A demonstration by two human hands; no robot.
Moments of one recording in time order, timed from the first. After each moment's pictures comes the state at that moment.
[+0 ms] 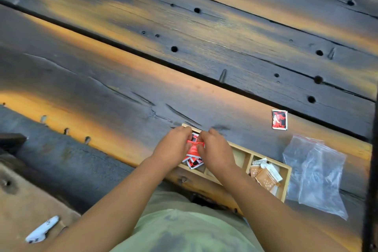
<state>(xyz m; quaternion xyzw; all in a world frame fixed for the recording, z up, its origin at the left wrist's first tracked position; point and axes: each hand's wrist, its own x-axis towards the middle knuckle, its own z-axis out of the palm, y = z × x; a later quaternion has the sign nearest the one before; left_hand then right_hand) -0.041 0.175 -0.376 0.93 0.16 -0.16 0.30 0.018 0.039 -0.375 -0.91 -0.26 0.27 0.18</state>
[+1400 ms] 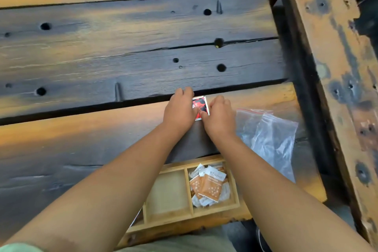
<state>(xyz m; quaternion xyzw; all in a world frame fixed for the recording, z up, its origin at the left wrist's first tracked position) 0.193 -0.006 -0.439 0.95 -0.01 -0.17 0.28 0.166 -0.122 -0.430 -0.94 0.20 0.15 0.25</state>
